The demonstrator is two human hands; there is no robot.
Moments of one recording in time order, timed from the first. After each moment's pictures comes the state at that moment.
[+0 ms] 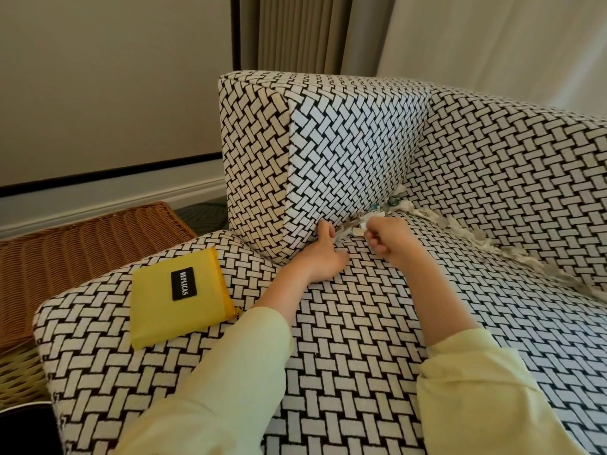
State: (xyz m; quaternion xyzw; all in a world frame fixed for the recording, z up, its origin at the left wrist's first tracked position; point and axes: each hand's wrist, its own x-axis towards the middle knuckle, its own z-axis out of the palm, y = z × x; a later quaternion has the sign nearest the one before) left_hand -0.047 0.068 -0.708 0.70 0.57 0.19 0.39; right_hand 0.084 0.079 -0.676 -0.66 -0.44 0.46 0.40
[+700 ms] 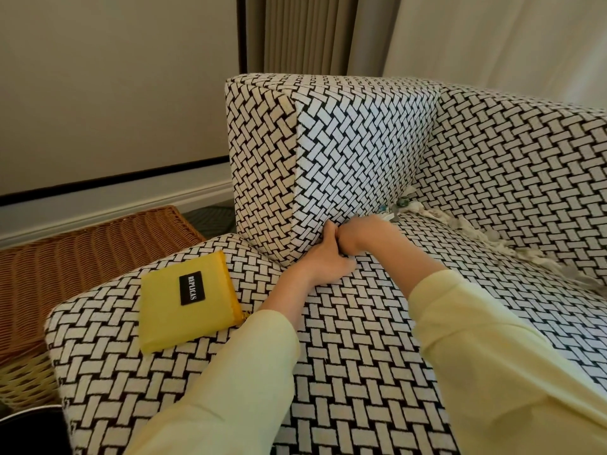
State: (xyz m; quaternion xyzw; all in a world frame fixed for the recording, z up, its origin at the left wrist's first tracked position) left_hand -0.054 0.072 -0.712 0.69 0.55 0.21 0.41; right_hand 0.030 0.106 -0.669 -0.60 -0.75 -0.06 -0.26
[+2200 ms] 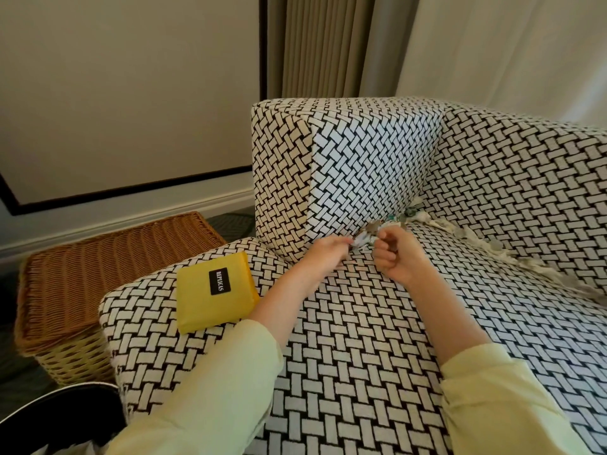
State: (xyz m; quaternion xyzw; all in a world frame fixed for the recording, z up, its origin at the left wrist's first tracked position) left_hand -0.067 0.047 -0.695 0.55 0.50 0.37 0.56; right_hand 0.081 0.062 -0.687 -0.42 -0.31 0.68 0.52
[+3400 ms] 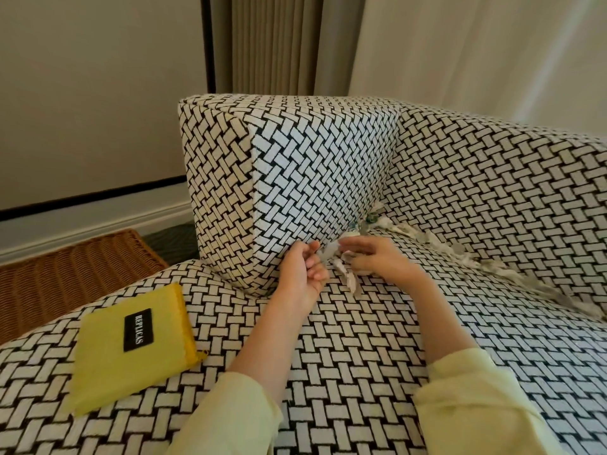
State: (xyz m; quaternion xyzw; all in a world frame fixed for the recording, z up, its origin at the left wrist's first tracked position) left_hand -0.024 0.073 -0.705 0.16 0.30 0.56 0.76; right_hand 0.126 0.086 -0.687 -0.56 -0.67 0.38 0.30
